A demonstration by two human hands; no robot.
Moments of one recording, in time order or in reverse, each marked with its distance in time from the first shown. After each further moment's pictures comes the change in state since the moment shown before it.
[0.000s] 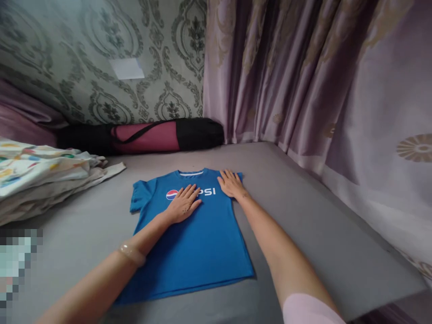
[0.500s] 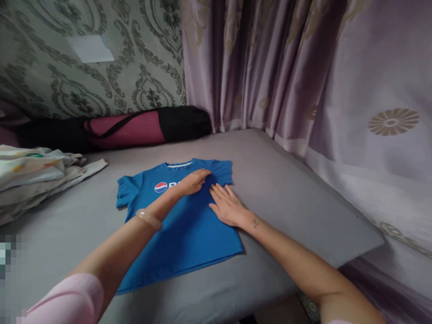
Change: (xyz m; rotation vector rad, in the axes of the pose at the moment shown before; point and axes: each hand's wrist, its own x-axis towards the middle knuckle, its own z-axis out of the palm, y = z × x) left_hand 0.070 0.034 -0.019 -0.156 0.005 0.339; right_hand -0.140 -0.025 -0.009 -0.004 0.010 -0.298
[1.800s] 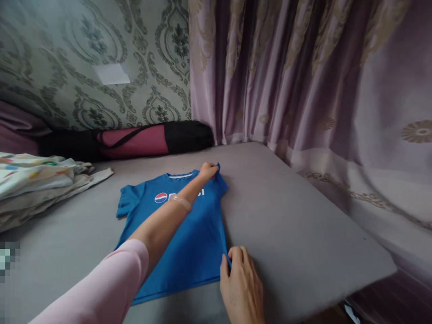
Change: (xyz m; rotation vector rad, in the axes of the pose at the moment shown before) left_hand 0.116 0.016 -0.010 -0.746 0.235 -0.739; right_hand -0.109 -0.088 0.007 -0.006 0.583 0.557
